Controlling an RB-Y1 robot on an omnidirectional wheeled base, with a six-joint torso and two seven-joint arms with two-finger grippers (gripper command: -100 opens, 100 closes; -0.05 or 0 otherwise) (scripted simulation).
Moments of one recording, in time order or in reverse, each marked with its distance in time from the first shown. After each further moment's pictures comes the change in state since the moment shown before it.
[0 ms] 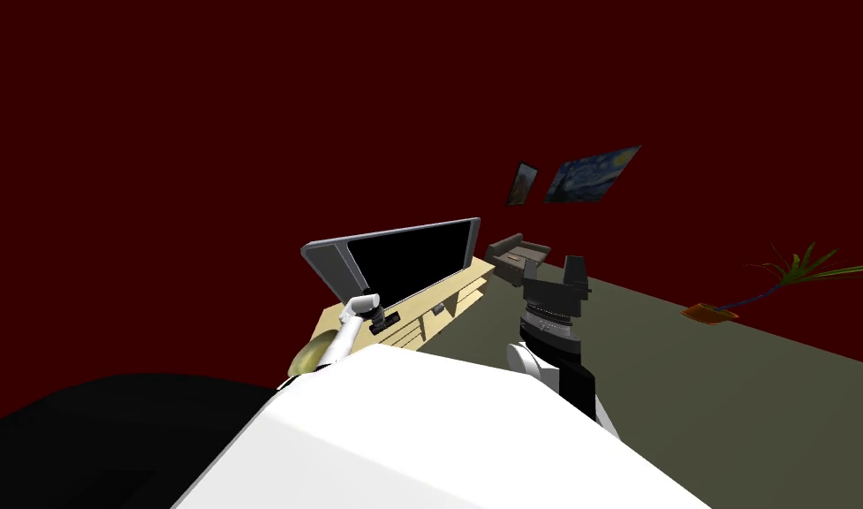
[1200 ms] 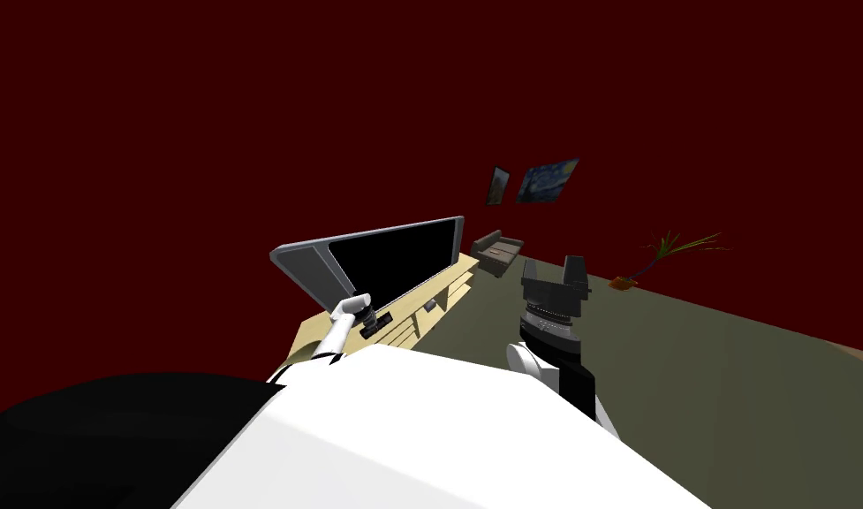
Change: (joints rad) left arm -0.070 0.093 0.097 0.256 0.053 -0.036 -0.019; right arm 0.000 0.000 0.000 0.000 0.000 0.000 0.000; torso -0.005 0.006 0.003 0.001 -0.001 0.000
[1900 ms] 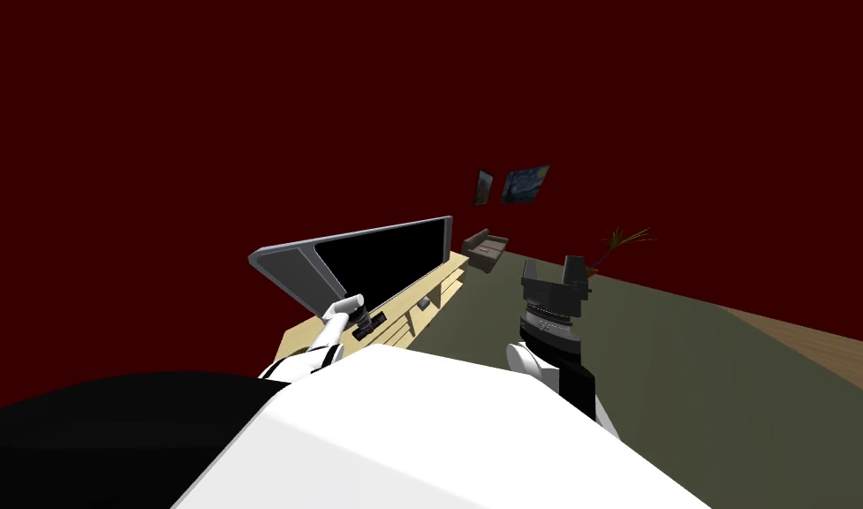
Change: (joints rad) left arm -0.046 0.067 0.067 0.185 0.028 -0.083 -0.027; right arm 0.000 0.000 0.000 0.000 0.000 0.000 0.000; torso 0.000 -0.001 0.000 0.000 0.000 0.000
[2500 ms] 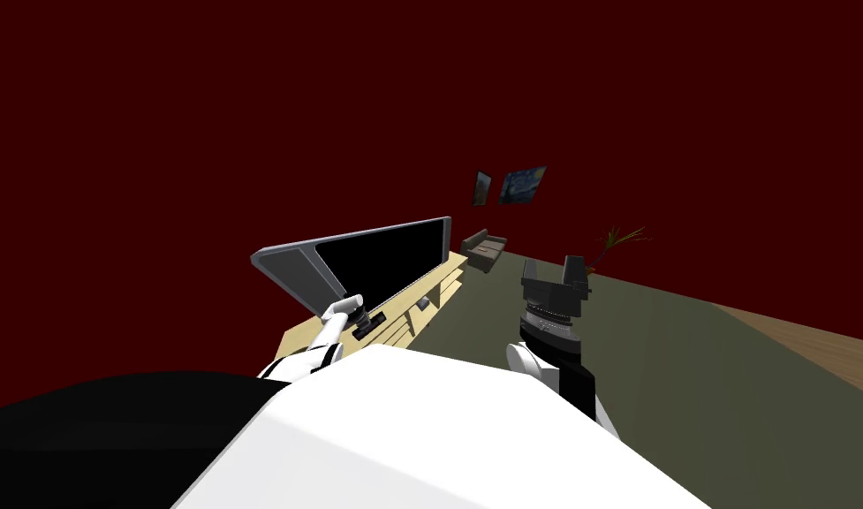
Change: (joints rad) left arm -0.006 0.008 0.008 0.025 0.005 -0.009 -0.004; right arm 0.000 0.000 0.000 0.000 0.000 0.000 0.000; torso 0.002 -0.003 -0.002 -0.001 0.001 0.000
